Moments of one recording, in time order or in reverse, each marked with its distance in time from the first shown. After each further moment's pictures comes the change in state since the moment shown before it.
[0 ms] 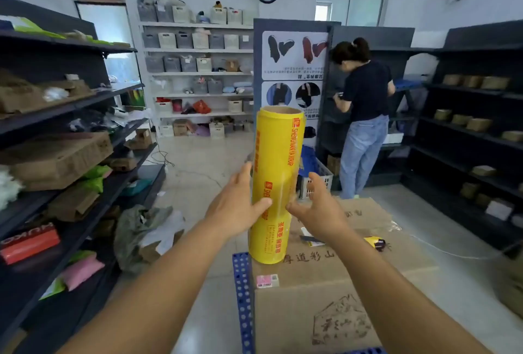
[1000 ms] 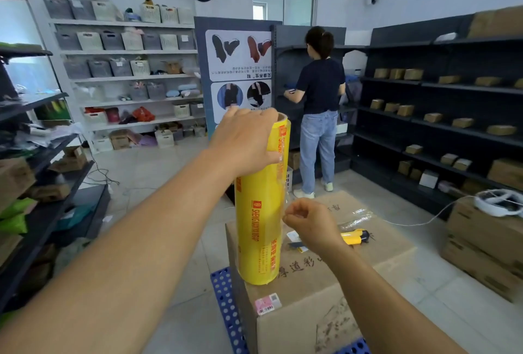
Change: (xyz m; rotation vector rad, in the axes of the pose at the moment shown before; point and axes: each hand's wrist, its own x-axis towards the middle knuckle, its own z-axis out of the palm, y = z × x) left_hand 0.086 0.053 -0.067 0.445 0.193 0.619; right_hand 0.009 0.008 0.027 0.163 0.159 0.102
